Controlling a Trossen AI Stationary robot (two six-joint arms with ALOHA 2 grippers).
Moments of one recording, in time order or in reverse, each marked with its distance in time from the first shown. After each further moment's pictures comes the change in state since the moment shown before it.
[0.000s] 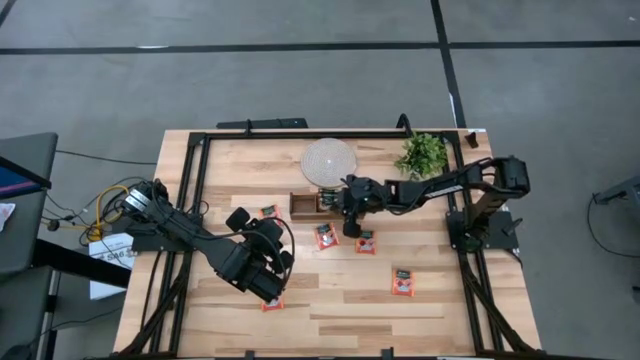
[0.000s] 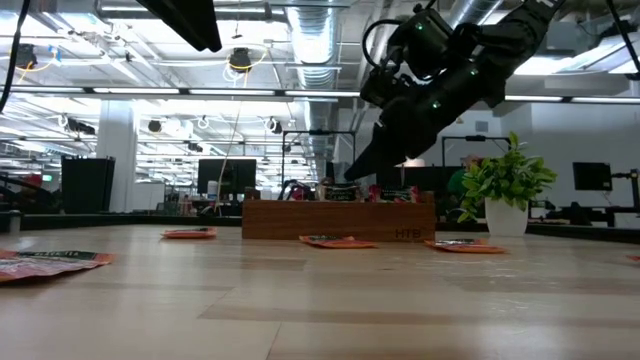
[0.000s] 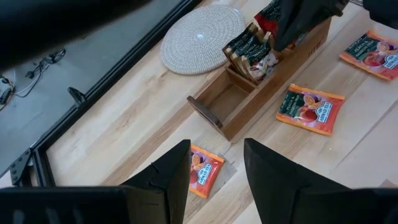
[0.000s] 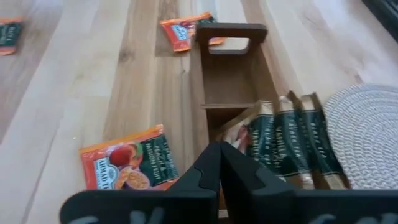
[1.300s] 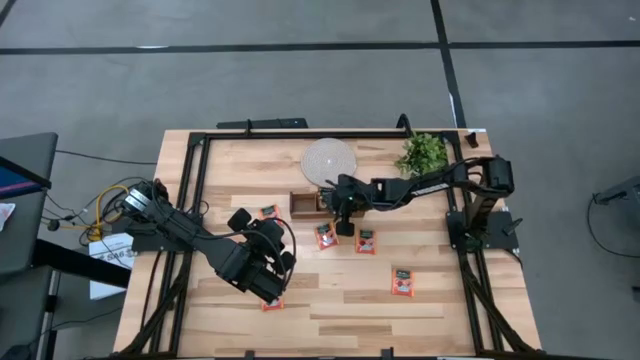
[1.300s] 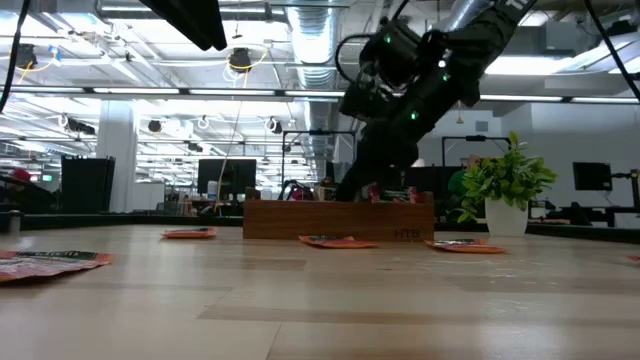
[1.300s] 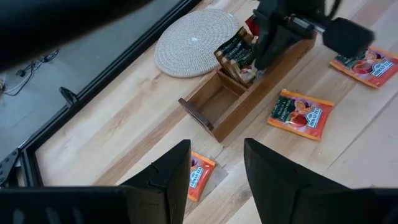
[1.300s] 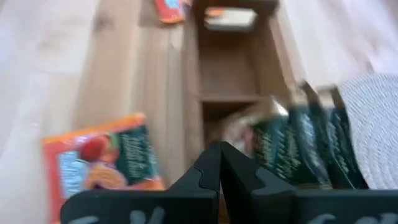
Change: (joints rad) left arm 0.000 0.000 0.000 0.044 -0.007 0.001; right arm -0.014 0.118 0.146 -0.159 0.026 -0.061
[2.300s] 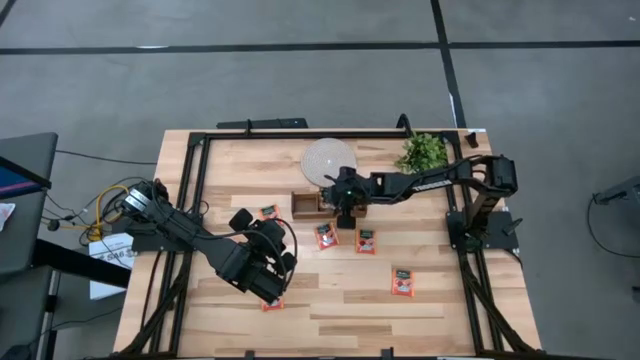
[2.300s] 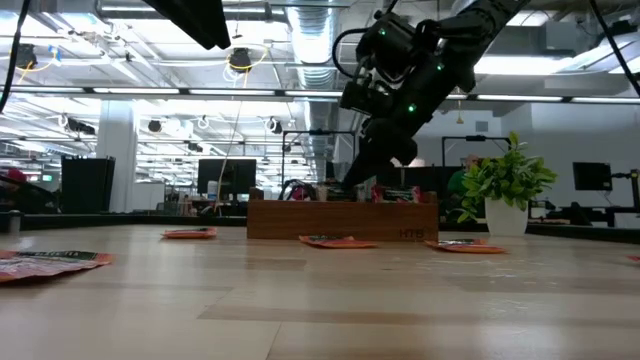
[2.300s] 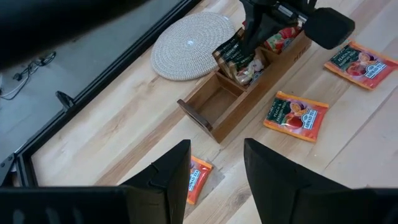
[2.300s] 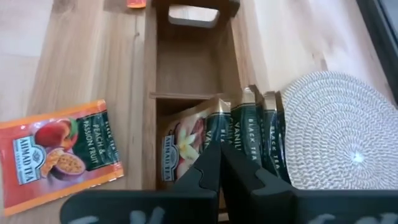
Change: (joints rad) left arm 0.000 0.000 0.000 0.026 -0.008 0.027; right arm -0.010 -0.028 0.064 -0.142 0.081 -0.073
